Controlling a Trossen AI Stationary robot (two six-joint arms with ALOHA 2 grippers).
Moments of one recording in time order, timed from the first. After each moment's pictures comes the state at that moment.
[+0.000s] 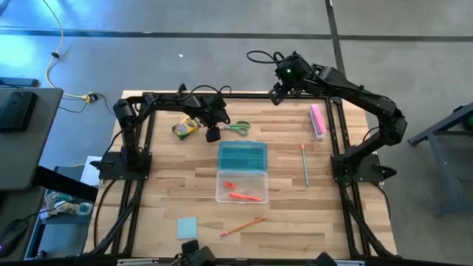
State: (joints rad) left arm 0.67 1.93 1.13 -0.49 0.06 0.35; right arm -0.55 1.51 1.57 -0.90 0.28 0.11
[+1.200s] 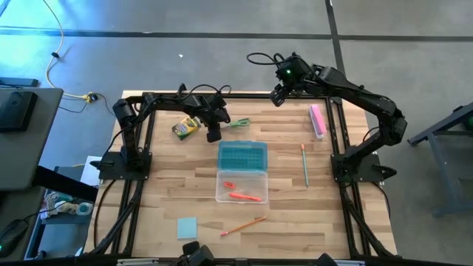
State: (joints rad) left arm 0.67 1.92 1.12 -0.49 0.14 0.35; right arm -0.55 1.51 1.57 -0.94 0.28 0.12
